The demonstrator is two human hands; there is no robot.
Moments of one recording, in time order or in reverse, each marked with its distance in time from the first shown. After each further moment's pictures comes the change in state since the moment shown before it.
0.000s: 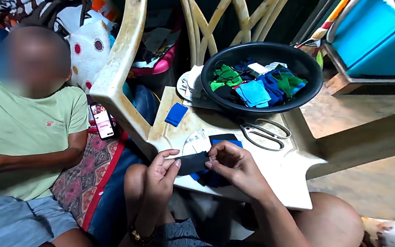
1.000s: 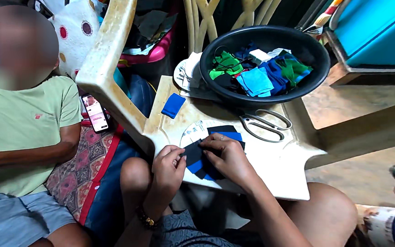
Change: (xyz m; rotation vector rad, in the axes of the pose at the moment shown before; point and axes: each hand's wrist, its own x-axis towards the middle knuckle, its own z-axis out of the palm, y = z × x) left_hand 0.004 -0.036 0.012 0.642 -0.018 0.142; right_hand 0.005 0.014 0.004 -0.587 -0.017 0.129
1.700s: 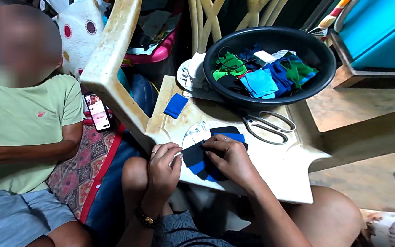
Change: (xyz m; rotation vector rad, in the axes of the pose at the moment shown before) left_hand -0.001 -0.020 -0.004 0.066 0.118 0.153; right_hand -0.001 0.003 0.000 -0.011 0.010 -0.019
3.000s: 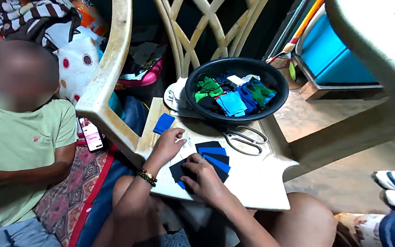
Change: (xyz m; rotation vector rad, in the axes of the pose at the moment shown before) left_hand 0.122 0.008 0.032 -0.052 -0.703 -0.324; right_hand -0.007 -0.015 0.016 0.004 -0.023 -0.109
